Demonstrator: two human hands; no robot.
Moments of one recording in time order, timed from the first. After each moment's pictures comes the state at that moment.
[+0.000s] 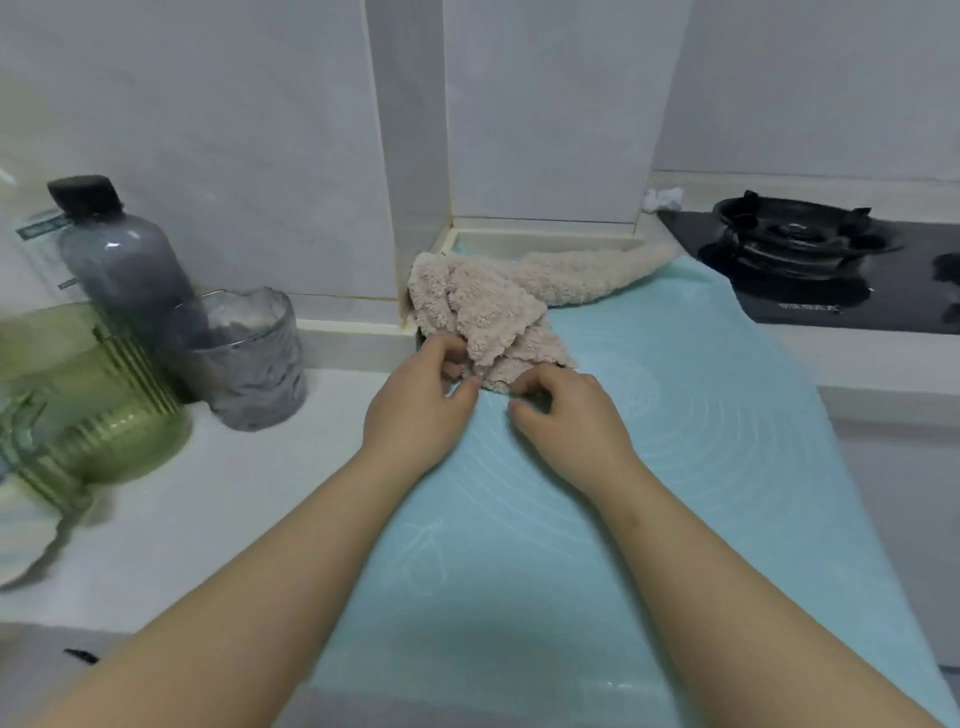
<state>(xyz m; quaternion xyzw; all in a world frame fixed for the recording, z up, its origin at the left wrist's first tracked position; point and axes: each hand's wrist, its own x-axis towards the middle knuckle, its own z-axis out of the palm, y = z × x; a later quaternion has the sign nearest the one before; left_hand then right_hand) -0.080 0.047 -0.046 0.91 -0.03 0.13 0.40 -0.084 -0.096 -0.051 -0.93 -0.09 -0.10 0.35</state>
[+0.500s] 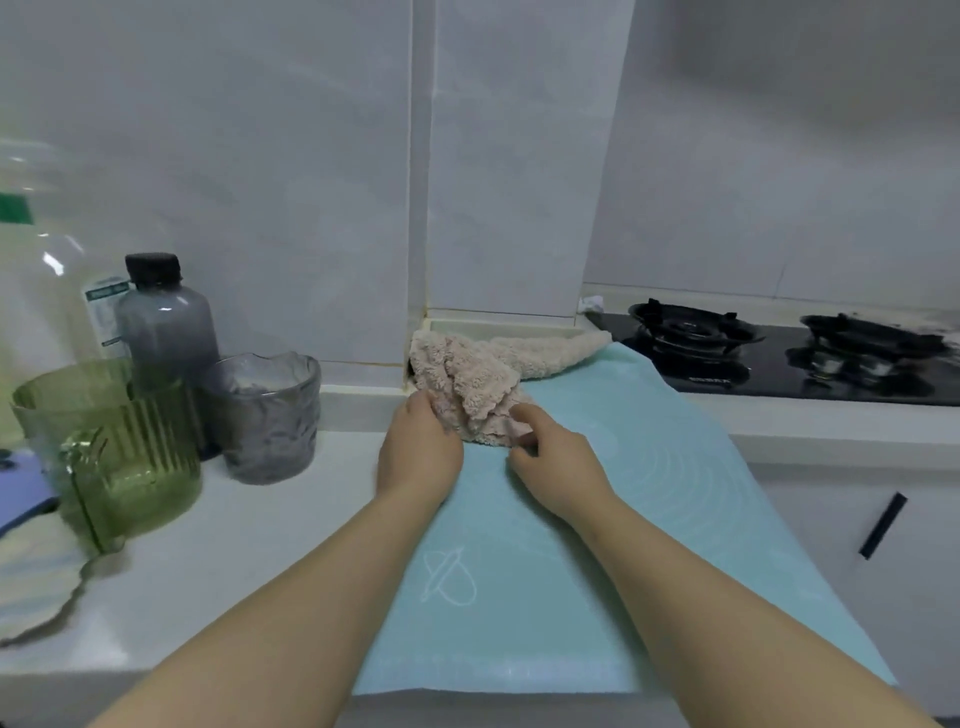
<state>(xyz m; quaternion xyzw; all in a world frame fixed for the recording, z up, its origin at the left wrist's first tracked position) -0.081 0.053 -0.045 0.90 0.01 0.15 0.41 -0.104 -0.083 -0.044 -0.95 -0.03 -0.13 0.29</state>
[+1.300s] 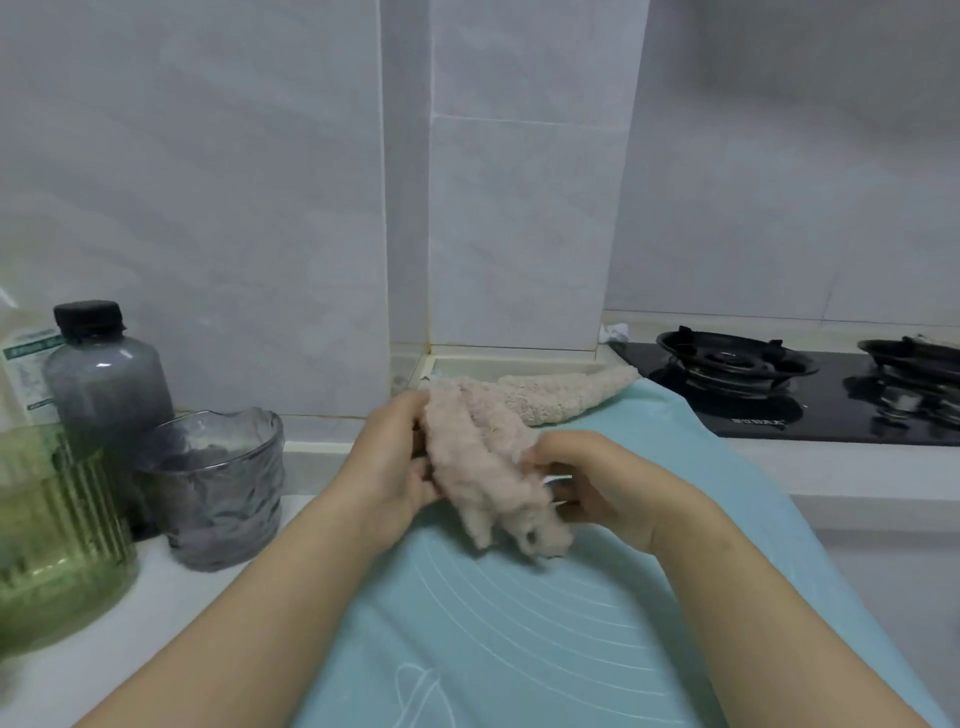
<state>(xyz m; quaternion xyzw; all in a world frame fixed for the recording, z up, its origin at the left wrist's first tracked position) -0.061 0.054 0.002 0.56 -0.02 -0.04 0.82 -0.072 -0.113 0.002 -0.76 -0.06 0.12 0.64</state>
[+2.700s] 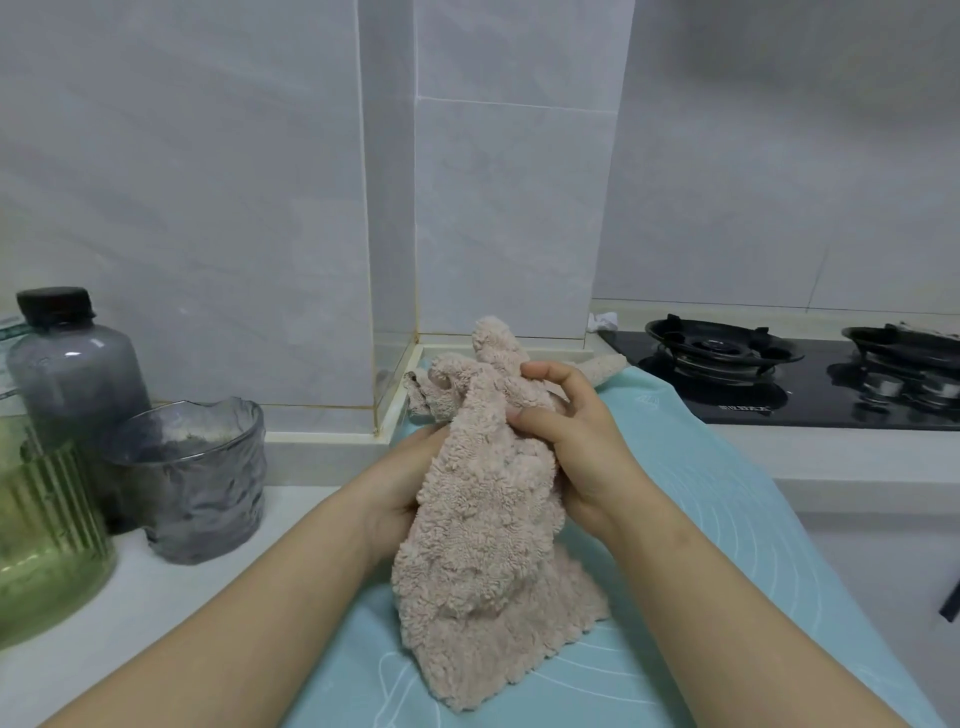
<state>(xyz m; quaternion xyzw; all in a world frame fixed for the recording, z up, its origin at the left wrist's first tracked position) -0.057 0.040 -0.019 0.55 -0.08 -0.20 0.81 -0.074 -0.094 -0.001 -0.57 -0.09 -0.05 0.81</state>
